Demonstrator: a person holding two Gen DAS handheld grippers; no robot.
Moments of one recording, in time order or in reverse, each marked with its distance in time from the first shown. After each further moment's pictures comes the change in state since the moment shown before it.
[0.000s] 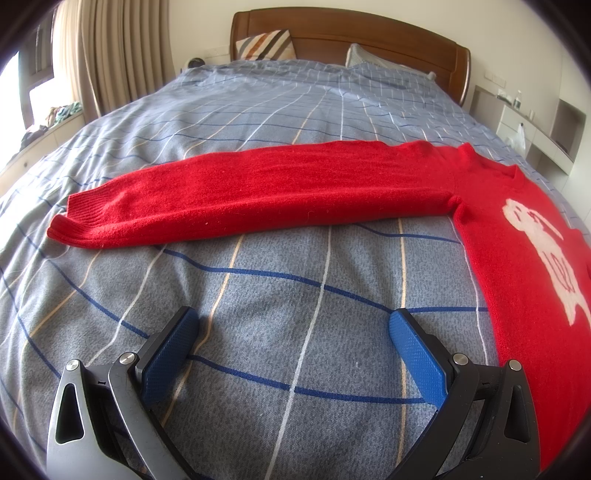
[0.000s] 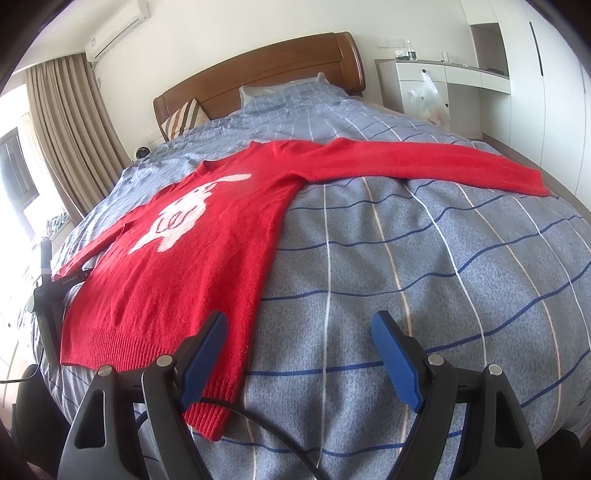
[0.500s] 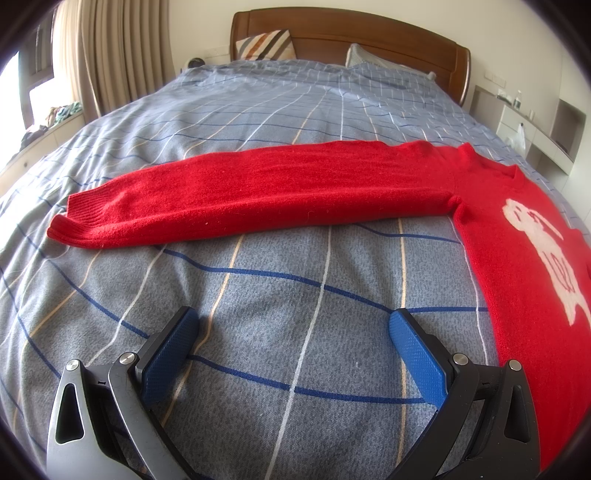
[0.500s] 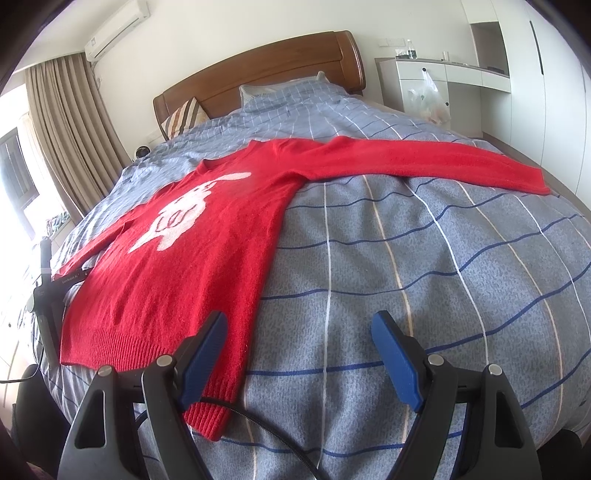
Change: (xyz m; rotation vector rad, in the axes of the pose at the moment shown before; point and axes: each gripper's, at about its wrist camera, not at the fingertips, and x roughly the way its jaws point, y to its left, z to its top) left arm 0.000 0.000 0.000 0.000 0.000 0.000; right arm 0.001 -0.002 0.000 0.003 0.005 0.001
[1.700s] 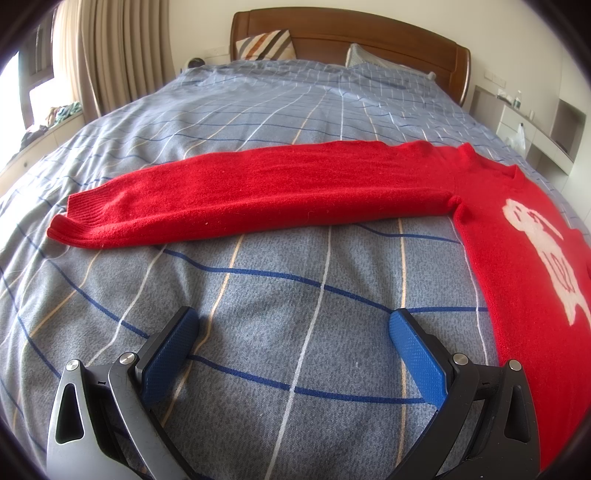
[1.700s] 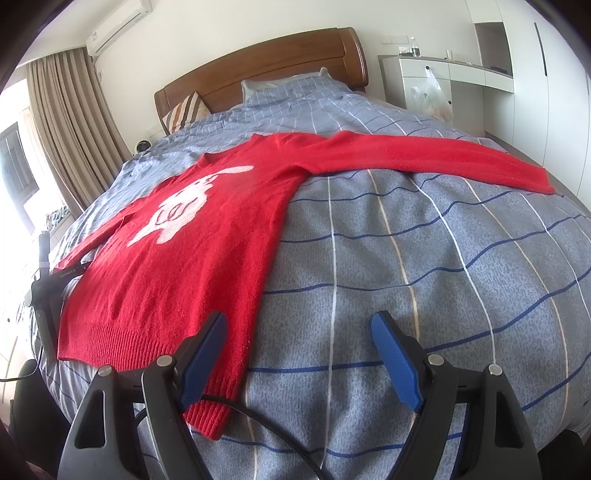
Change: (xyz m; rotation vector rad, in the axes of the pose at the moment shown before) left arm 0.000 0.000 0.000 0.000 0.000 0.000; right arm 0.007 0.003 -0.003 -0.016 0.014 -0.001
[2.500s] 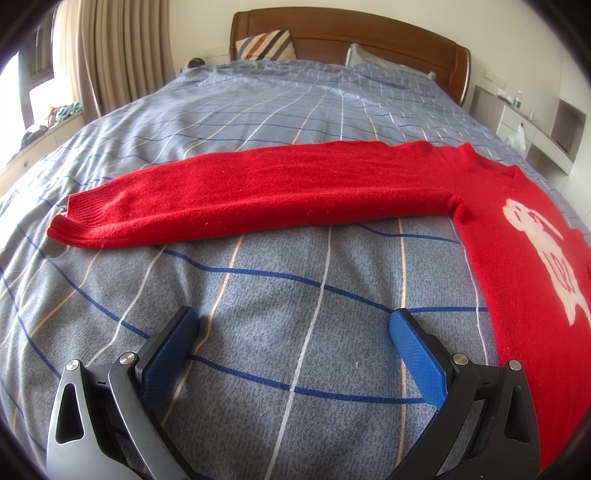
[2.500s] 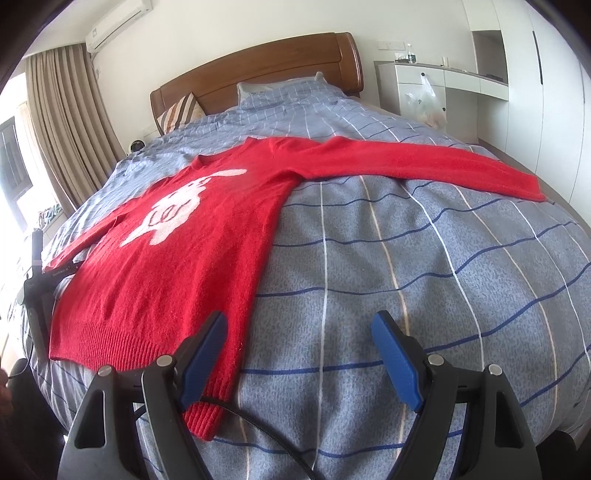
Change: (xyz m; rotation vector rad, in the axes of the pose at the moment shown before) left arm 0.000 0.000 0.000 0.000 0.000 0.000; right arm -0.003 0.003 0.000 -0.022 -0.013 -0.047
